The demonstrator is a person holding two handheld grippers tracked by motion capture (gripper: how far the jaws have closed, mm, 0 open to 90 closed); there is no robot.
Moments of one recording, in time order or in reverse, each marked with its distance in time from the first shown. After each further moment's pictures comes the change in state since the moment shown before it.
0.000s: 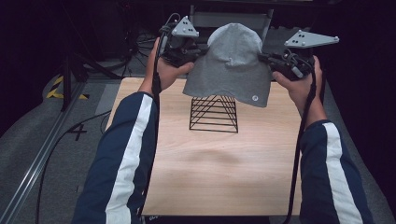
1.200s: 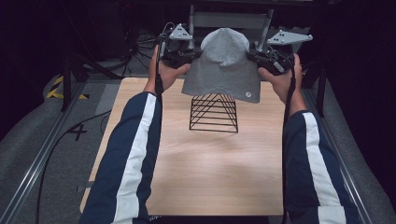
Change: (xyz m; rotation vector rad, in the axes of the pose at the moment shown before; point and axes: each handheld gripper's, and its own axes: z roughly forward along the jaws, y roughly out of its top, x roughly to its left) left arm 0.027 -0.045 0.040 0.021 0.010 -0.104; right arm -0.012 -0.019 0.055 0.026 0.020 0.044
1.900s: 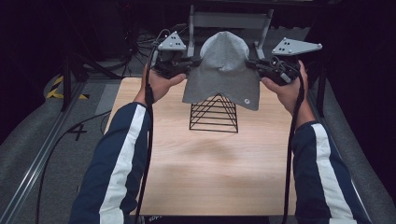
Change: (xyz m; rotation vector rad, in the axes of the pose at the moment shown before) left arm -0.023 -0.008 -0.039 -0.074 -0.092 0.048; right arm 0.026 0.002 -0.033 -0.051 0.097 -0.068
